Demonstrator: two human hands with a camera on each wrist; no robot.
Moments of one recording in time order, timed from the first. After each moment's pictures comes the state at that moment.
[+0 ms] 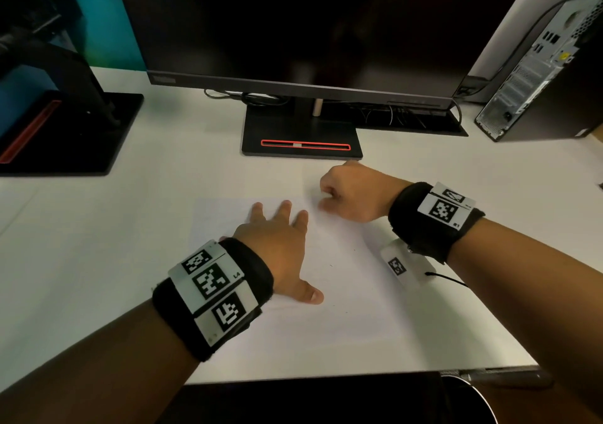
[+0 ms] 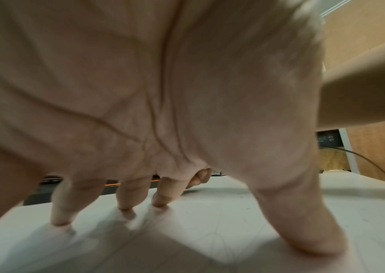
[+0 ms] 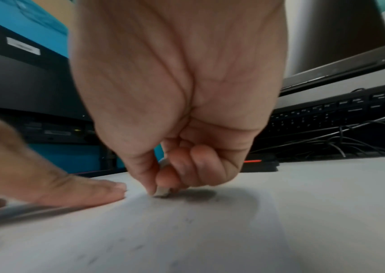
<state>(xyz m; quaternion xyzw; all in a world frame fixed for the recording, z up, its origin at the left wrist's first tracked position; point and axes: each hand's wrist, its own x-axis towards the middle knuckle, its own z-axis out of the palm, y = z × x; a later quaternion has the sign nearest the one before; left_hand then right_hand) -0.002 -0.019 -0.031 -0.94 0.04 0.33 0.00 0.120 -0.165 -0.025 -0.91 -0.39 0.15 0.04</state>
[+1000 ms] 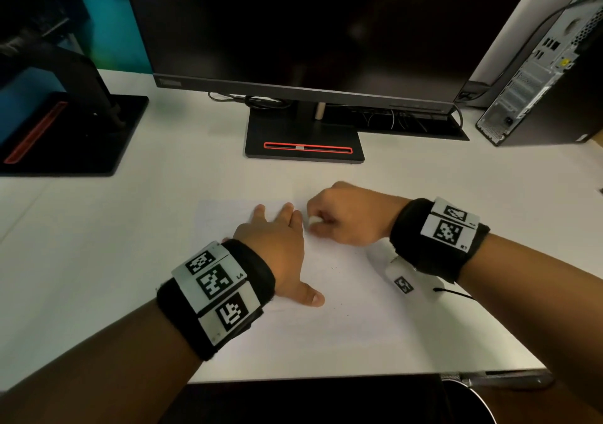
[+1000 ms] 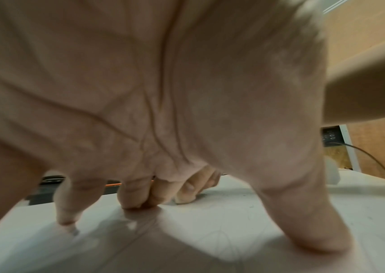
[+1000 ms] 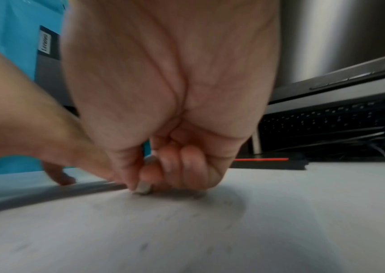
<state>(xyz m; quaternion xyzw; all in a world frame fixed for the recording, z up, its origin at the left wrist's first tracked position) -0.005 -0.020 -0.025 -0.94 0.03 0.33 0.02 0.096 -0.160 -0.028 -0.87 -0.45 0.18 0.05</state>
